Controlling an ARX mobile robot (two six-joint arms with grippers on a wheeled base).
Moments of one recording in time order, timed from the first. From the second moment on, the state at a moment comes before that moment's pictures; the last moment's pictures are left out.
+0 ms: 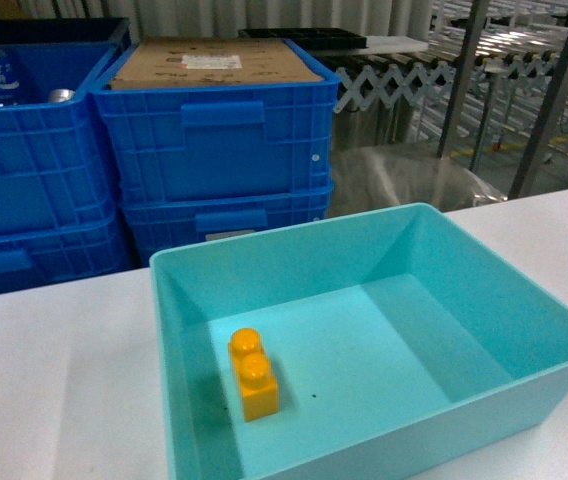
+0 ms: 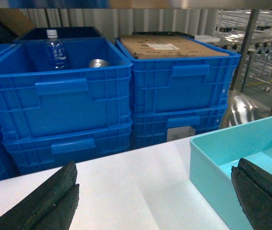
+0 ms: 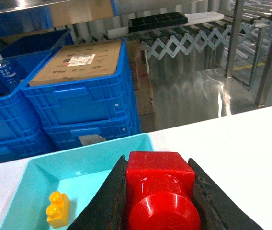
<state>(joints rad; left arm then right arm) 0.00 0.01 0.01 0.00 0.00 0.00 -0.04 0.61 0.54 -0.04 -0.25 0.14</state>
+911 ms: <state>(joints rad) 0.00 0.01 0.01 0.00 0.00 0.00 -0.04 0.61 0.54 -0.03 -0.24 0.14</state>
